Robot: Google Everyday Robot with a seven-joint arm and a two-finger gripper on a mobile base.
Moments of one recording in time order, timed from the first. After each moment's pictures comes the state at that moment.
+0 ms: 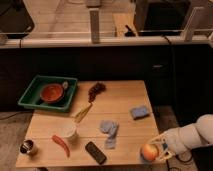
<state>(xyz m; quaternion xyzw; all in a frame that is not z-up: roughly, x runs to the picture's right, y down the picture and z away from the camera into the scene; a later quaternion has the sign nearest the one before) 0.227 0.258 0.636 -0.22 -0.34 -0.11 0.91</state>
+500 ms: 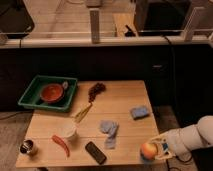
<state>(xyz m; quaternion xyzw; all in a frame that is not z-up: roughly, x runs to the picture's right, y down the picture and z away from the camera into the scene) 0.228 0.261 0.639 -0.23 -0.33 -0.10 0.91</state>
